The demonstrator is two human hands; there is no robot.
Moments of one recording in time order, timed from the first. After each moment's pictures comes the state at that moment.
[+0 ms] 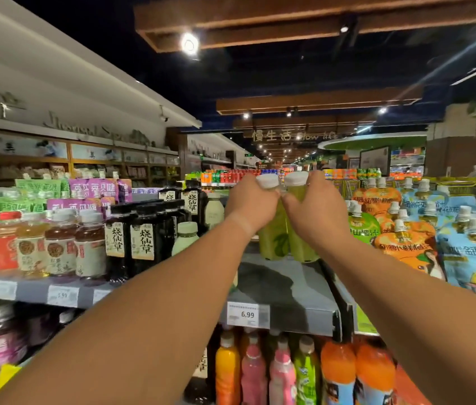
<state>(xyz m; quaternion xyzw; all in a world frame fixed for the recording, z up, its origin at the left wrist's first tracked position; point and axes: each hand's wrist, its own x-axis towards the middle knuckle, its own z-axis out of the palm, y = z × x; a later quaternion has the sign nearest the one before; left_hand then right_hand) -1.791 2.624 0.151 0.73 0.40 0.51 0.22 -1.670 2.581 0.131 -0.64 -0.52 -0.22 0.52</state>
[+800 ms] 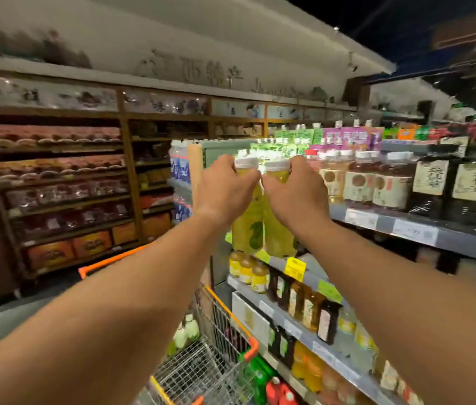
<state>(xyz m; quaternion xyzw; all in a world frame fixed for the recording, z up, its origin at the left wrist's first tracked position) -2.371 2.496 0.077 0.53 0.64 0.55 -0.06 -2.243 2.534 0.064 -0.44 -0.71 0.09 0.54</state>
